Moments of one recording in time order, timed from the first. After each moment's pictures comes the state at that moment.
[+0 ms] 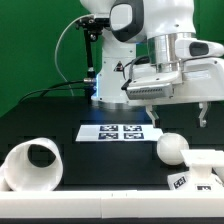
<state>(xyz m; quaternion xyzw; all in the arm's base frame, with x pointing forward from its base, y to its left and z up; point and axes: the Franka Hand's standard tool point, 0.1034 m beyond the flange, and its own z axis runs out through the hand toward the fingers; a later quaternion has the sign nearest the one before) 0.494 0.085 0.066 0.33 0.93 0.08 0.09</state>
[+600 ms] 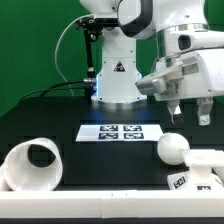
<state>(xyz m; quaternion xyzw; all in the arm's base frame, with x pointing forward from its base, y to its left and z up) 0.514 0.092 0.076 0.59 0.79 0.11 0.07</state>
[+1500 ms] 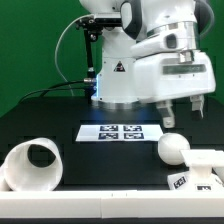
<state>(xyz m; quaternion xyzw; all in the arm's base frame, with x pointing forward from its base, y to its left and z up) 0.528 0.075 0.084 0.93 0.33 0.15 -0.02</state>
